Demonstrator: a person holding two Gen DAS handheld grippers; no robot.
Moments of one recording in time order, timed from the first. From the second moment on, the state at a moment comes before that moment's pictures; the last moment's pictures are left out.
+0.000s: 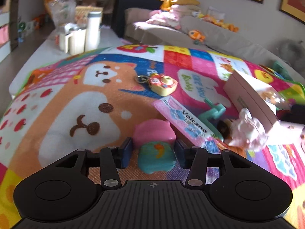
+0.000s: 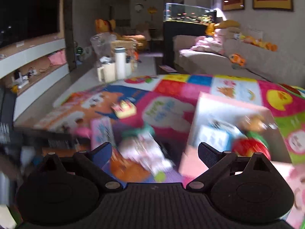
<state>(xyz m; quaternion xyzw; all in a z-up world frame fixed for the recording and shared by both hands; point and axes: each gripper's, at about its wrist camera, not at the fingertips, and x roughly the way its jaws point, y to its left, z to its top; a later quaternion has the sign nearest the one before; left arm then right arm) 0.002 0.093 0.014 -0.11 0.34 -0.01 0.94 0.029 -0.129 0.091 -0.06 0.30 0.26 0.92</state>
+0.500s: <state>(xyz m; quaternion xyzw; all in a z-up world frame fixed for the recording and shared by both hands) -0.014 0.120 0.000 -0.19 0.29 -0.05 0.94 0.196 0.036 0.029 -0.17 0.43 0.25 0.85</state>
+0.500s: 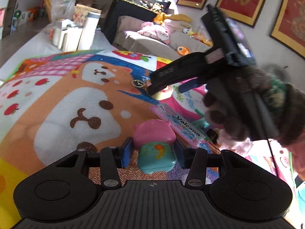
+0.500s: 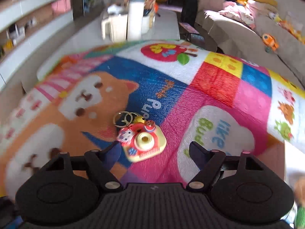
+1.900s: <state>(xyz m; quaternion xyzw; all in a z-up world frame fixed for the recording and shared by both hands) -0.051 0.022 0.015 -0.02 0.37 -0.11 0.92 -0.068 -0.206 0.041 -0.08 0.37 0.21 0.90</state>
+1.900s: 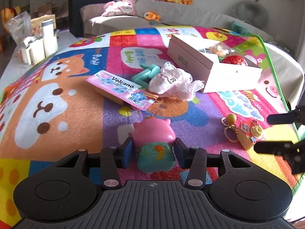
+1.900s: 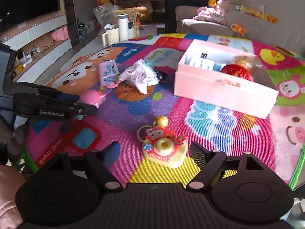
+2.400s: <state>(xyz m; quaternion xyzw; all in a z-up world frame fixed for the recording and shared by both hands) -0.047 0.017 0.029 -0.06 0.38 -0.15 0.91 -0.054 -0.225 0.049 -0.03 0.35 0.19 0.92</state>
